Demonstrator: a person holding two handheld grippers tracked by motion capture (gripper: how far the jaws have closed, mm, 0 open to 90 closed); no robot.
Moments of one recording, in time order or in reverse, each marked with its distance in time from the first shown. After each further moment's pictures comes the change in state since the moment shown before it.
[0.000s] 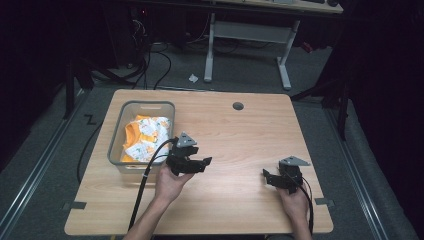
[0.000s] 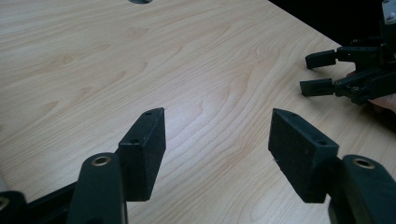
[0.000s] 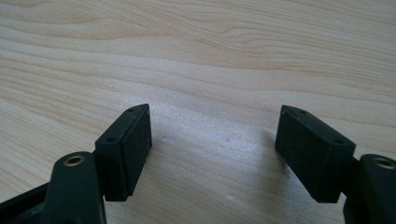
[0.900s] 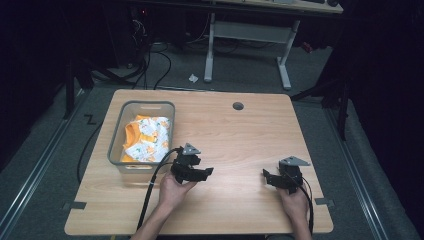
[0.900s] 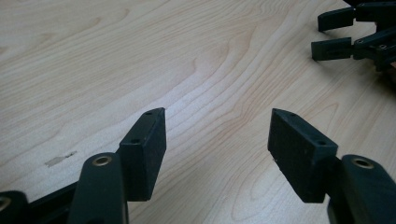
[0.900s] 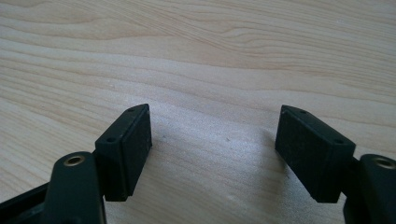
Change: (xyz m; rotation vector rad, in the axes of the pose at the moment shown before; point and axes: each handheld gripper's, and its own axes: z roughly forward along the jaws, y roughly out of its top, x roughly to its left) left arm 0.001 -0.031 0.028 0.084 -0.019 -0.056; right arm 0.000 0.000 0.000 0.000 0.000 0.001
